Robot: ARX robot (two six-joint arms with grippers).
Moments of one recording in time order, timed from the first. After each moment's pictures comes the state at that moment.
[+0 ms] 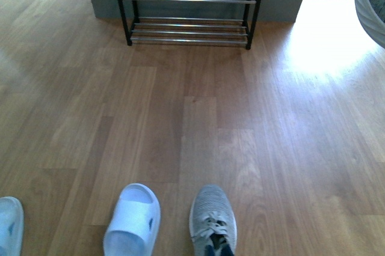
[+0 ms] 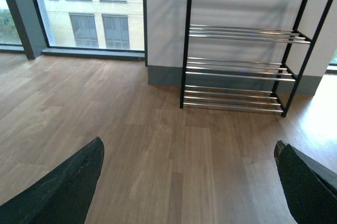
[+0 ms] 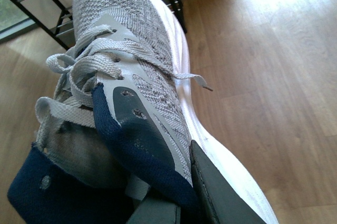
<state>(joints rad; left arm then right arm) 0.00 0.02 0.01 0.00 0.00 -0.01 -0.38 1.10 0.47 0.26 -0.29 0.26</state>
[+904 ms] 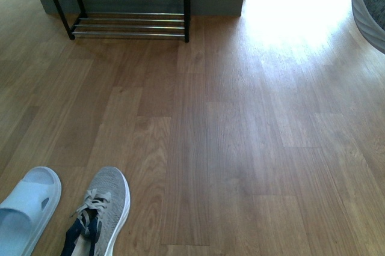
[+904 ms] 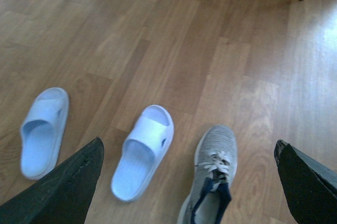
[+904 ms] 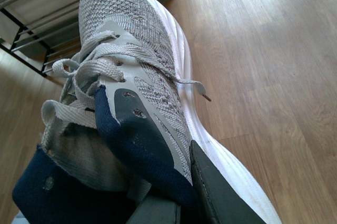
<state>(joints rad) -0.25 0.79 0.25 -0.07 -0.40 -0.29 -0.38 1.10 0.47 0.26 -0.29 0.26</state>
